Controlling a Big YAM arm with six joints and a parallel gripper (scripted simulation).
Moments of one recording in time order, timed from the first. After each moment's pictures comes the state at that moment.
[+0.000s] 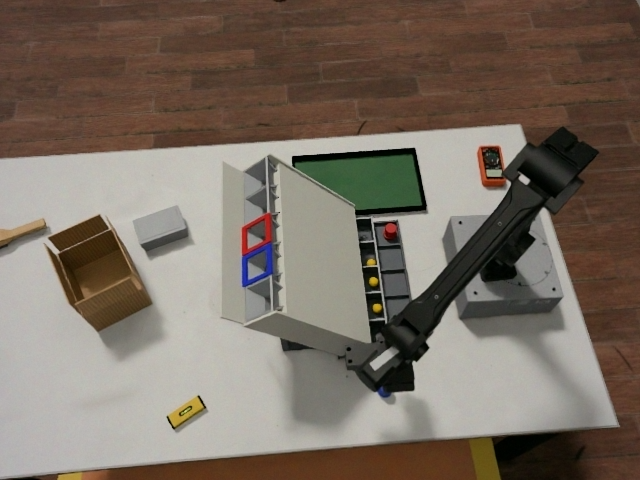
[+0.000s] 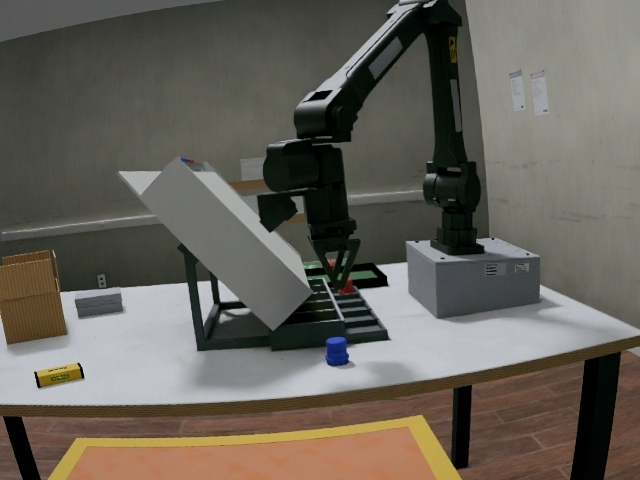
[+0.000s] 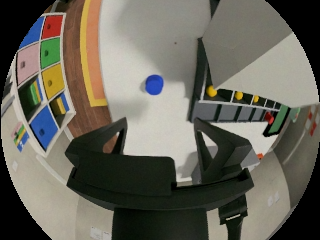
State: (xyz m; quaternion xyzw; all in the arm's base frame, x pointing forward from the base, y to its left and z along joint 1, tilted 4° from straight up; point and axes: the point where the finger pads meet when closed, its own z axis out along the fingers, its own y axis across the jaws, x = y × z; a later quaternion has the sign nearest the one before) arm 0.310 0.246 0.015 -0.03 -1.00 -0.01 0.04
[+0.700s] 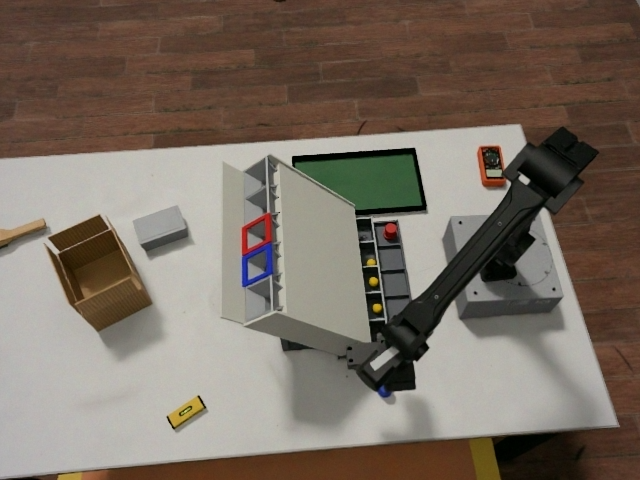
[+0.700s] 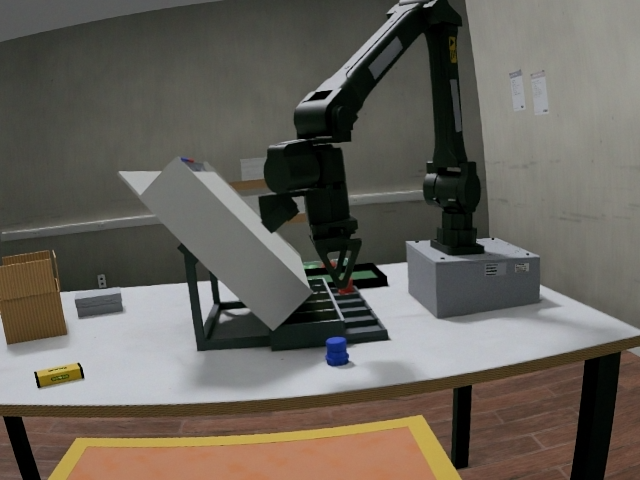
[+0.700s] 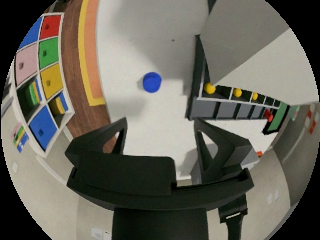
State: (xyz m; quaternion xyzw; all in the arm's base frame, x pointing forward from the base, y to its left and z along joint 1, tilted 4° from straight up) arm 0.306 0.243 0.016 -0.04 -1.00 -0.01 0.05
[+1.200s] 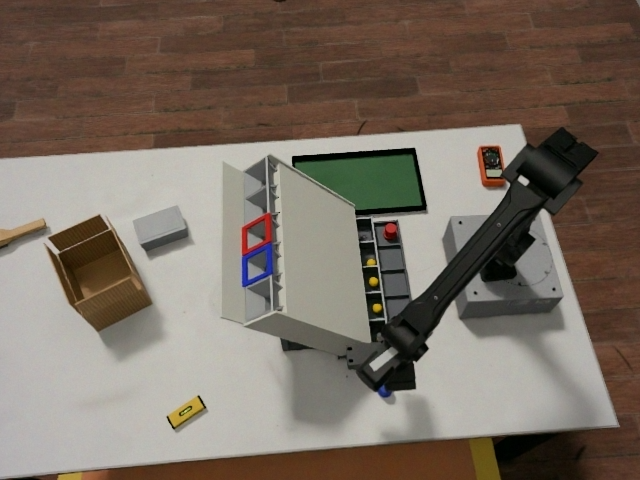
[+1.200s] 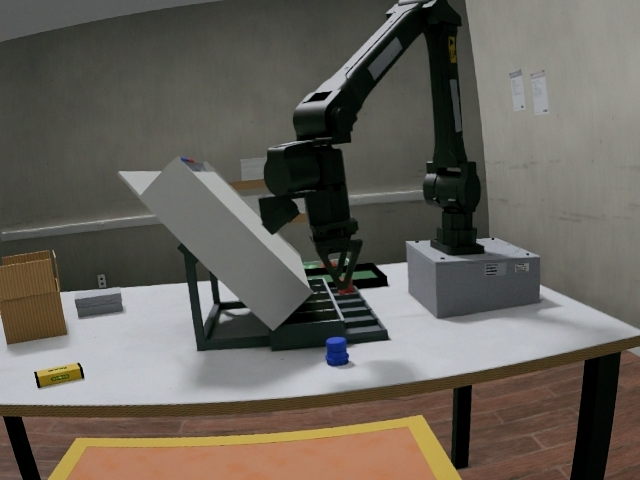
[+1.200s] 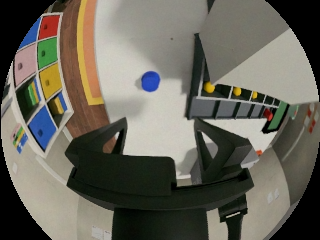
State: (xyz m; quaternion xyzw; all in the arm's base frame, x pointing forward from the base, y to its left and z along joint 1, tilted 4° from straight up) arm 0.304 0.242 0.014 -0.04 -1.00 0.00 0.05
